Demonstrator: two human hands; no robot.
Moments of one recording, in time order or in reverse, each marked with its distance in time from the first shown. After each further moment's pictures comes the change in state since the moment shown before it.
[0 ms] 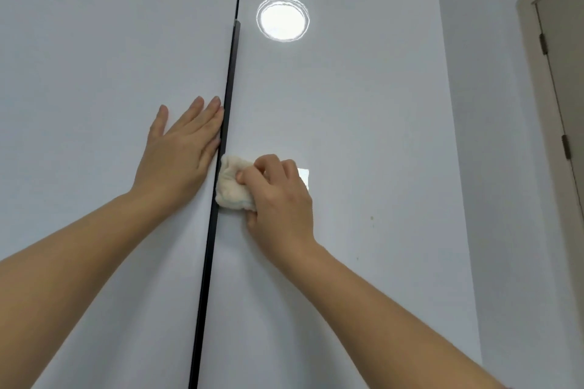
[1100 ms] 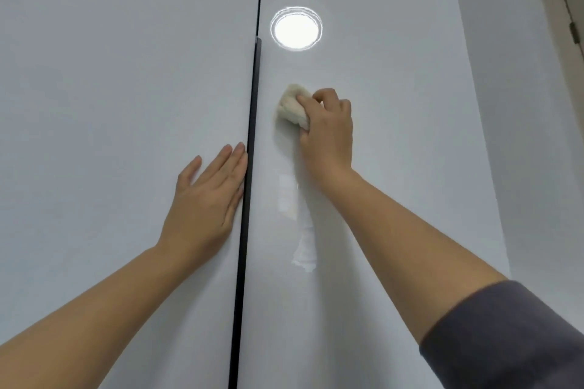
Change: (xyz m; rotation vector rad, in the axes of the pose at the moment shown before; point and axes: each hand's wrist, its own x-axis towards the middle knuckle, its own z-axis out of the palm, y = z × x) left_hand -0.050 0.011 0.001 0.085 0.000 0.099; right_hand 0.095 0.046 0.004 0.035 0.075 0.268
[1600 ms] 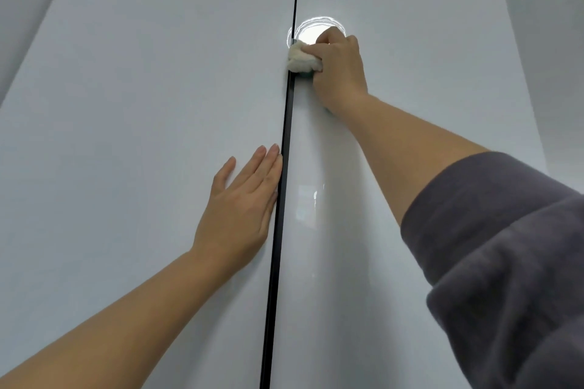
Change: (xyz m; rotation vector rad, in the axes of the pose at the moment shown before) left_hand -0.004 -0.002 0.004 0.066 0.020 0.002; right_hand 0.098 -0.026 0.022 -0.053 -0.164 -0.187
